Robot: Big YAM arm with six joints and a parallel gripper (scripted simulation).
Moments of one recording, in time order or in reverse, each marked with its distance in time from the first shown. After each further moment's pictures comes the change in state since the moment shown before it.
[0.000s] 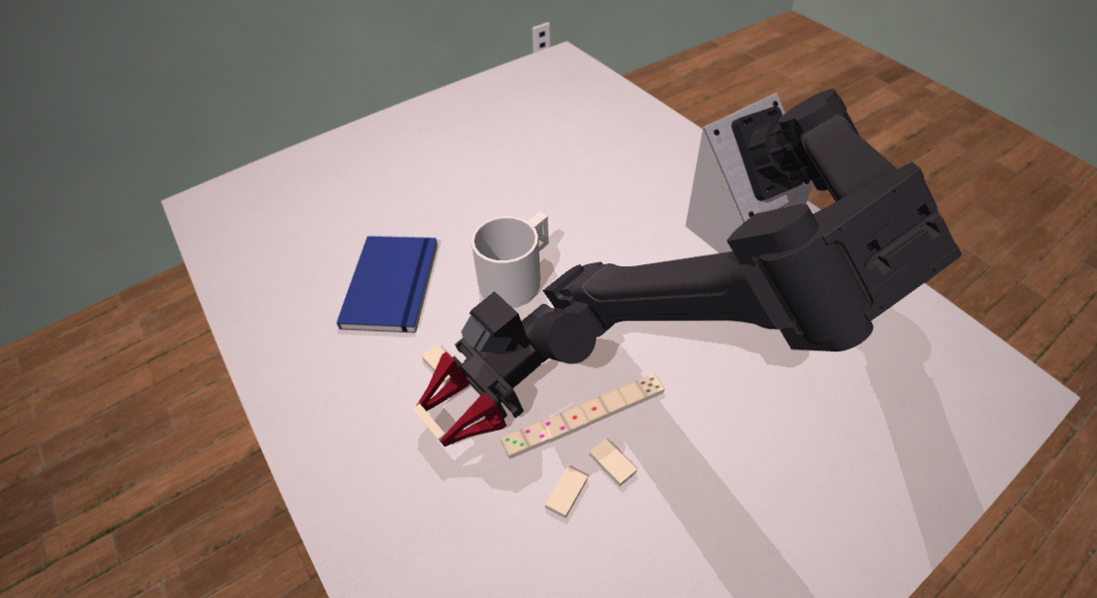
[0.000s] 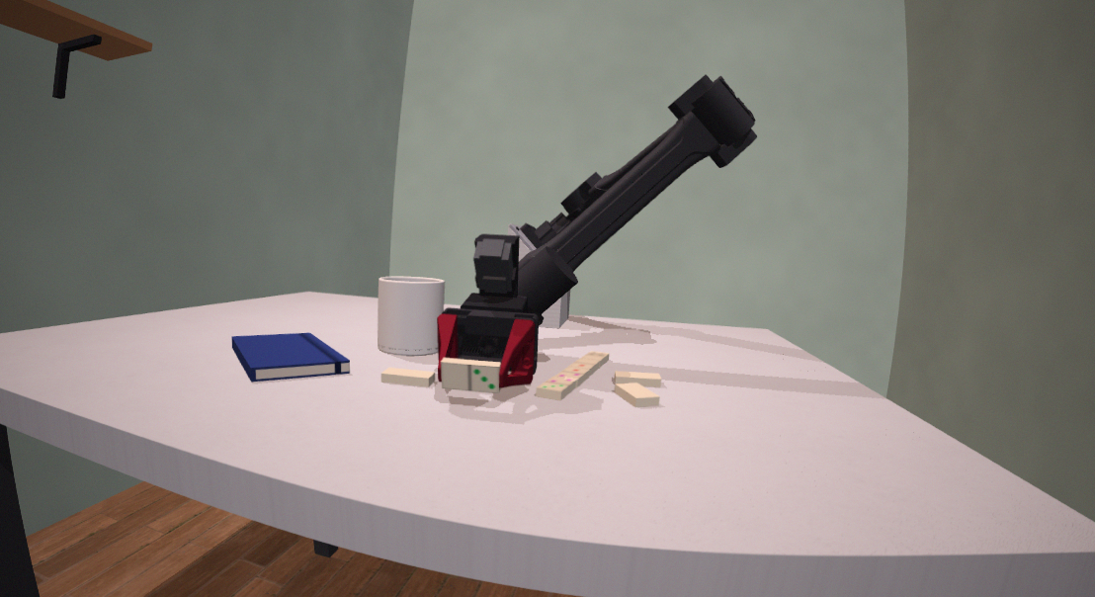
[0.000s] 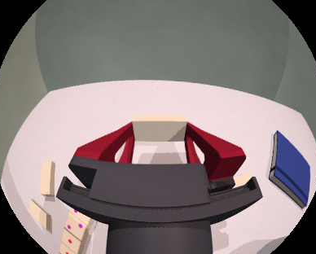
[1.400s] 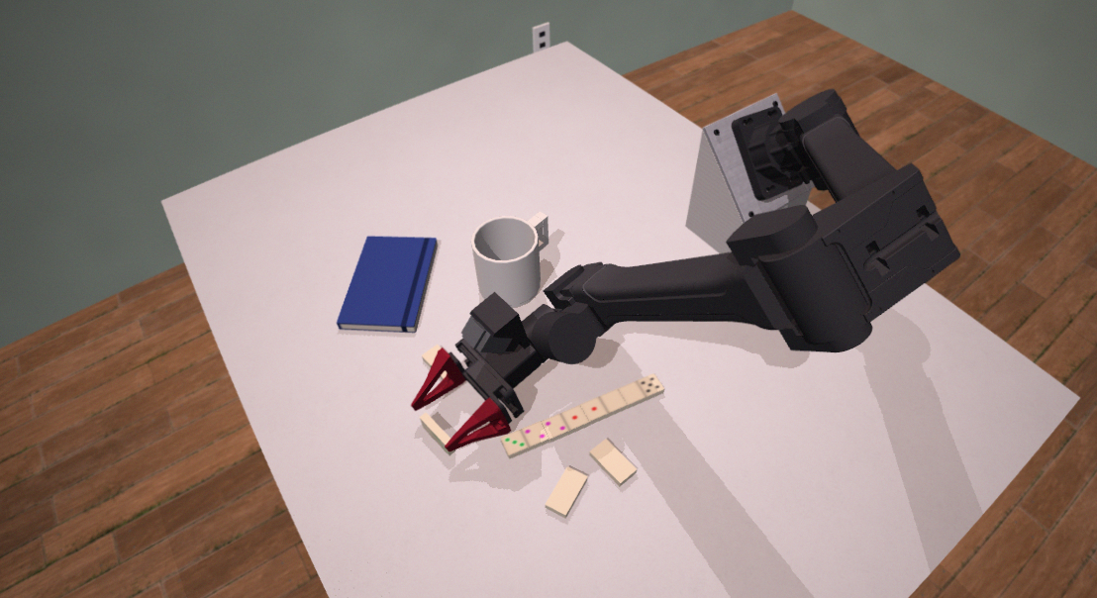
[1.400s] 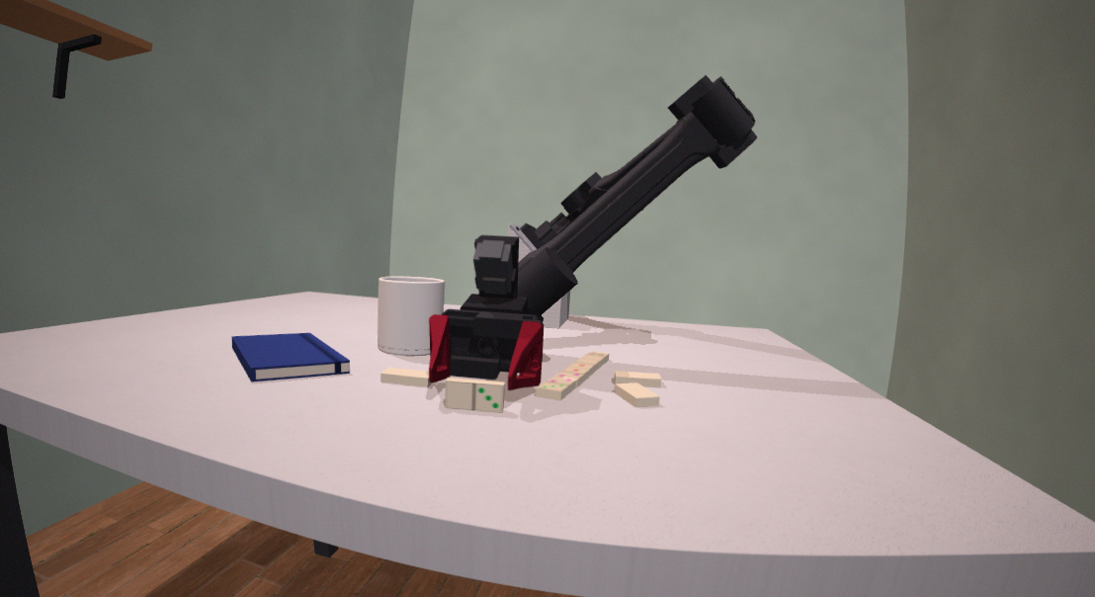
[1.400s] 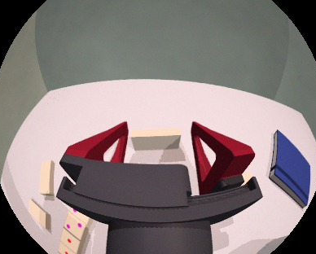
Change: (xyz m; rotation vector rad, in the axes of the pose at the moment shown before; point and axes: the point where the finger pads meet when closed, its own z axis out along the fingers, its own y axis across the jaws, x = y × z) arm 0.002 0.000 0.000 0.001 0.003 0.000
